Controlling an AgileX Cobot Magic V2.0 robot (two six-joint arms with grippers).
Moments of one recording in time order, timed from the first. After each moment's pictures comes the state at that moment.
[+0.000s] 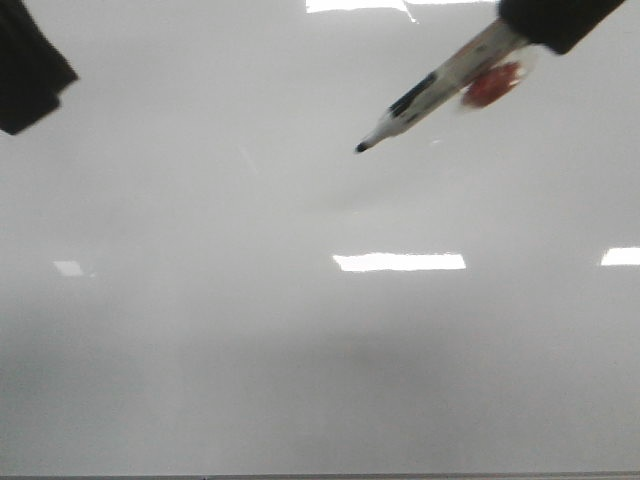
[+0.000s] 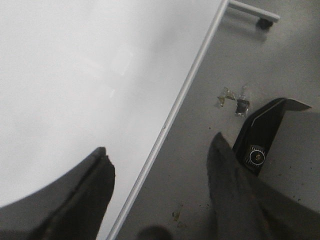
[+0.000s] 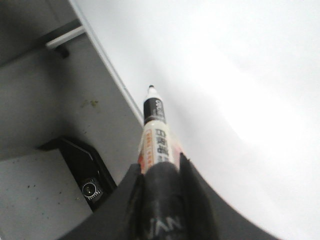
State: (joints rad) left arm -0.56 1.08 -1.01 -0.20 0.99 0.61; right arm 0.41 1.12 -1.10 0.34 0.98 -0.57
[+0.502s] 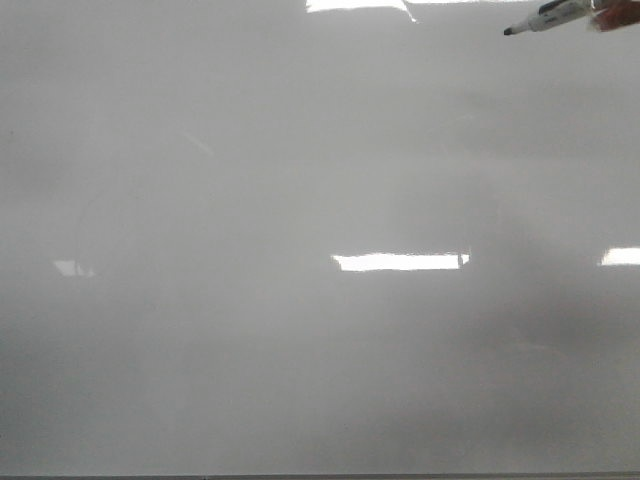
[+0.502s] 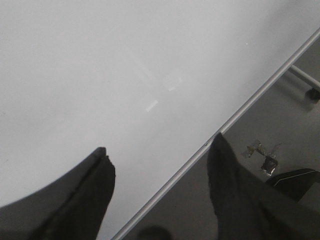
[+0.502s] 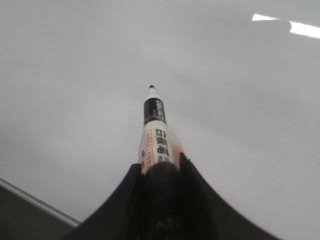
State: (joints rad) left arm -0.36 0.94 -0.93 -0.25 0.89 0.54; right arm 0.21 0.87 -0.77 0.40 0.48 -0.38
